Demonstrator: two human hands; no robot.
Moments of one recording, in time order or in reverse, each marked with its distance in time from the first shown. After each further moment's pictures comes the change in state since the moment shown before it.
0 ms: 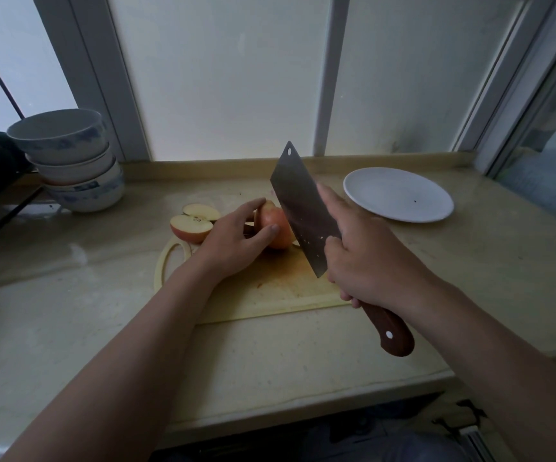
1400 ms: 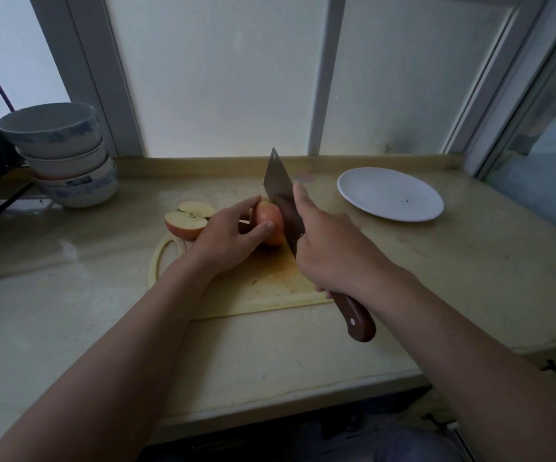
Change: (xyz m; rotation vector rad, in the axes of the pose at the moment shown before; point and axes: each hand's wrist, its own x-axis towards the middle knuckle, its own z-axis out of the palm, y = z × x) left_hand 0.003 -0.004 0.000 0.006 0.023 0.042; right_hand 0.016 -0.018 0.014 -0.157 -0.047 0.044
